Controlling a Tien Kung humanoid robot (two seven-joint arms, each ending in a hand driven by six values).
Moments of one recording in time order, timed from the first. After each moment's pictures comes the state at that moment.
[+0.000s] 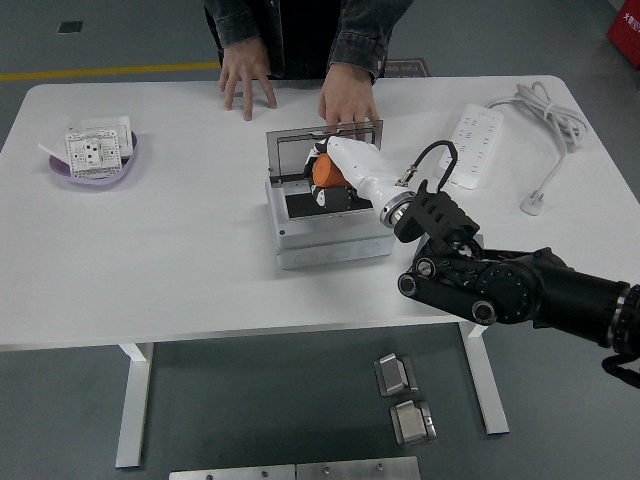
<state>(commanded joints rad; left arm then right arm) -0.10 0.27 -0.18 -0.29 0.23 0.15 0.18 0.97 -0.18 0.12 1.01 -1.33 -0.53 -0.11</state>
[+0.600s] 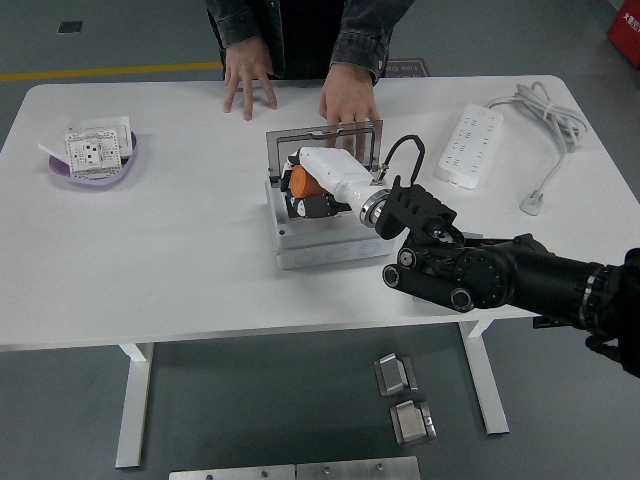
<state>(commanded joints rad) -0.12 0.27 -0.15 -0.29 0.22 0.15 0.18 1.06 -0.11 0.01 0.87 -1.23 -0.40 0.01</state>
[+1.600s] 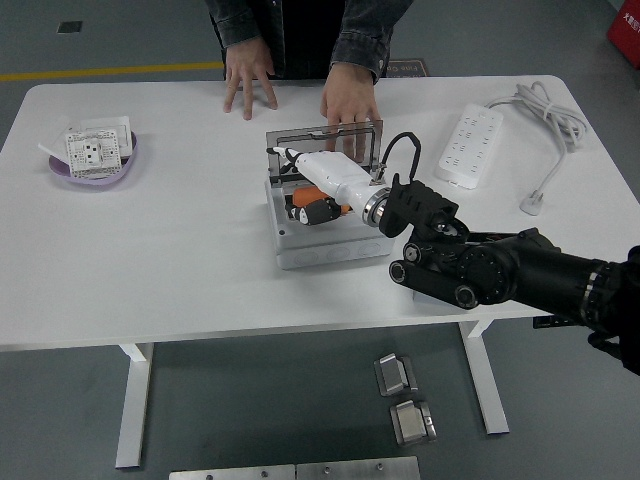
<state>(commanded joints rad) -0.13 0.26 -0.16 -0.29 0.24 0.15 0.18 1.06 -0.12 0.01 0.84 -1.27 -0.38 0.06</state>
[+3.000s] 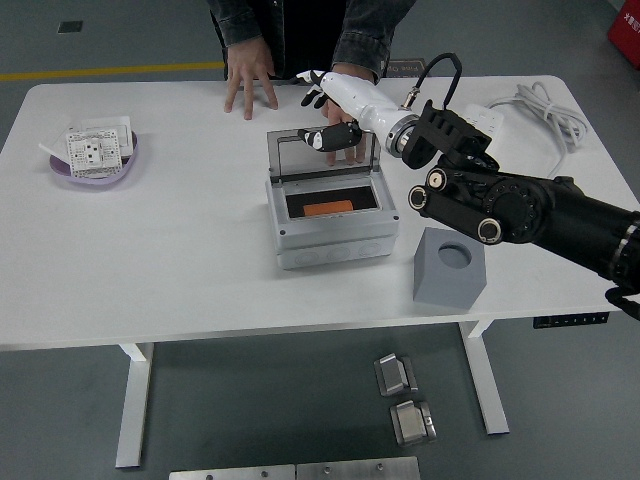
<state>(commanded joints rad) -0.12 0.27 -0.14 -0.29 0.21 0.15 0.18 1.19 -0.17 0.07 0.77 -1.10 -0.30 0.06</state>
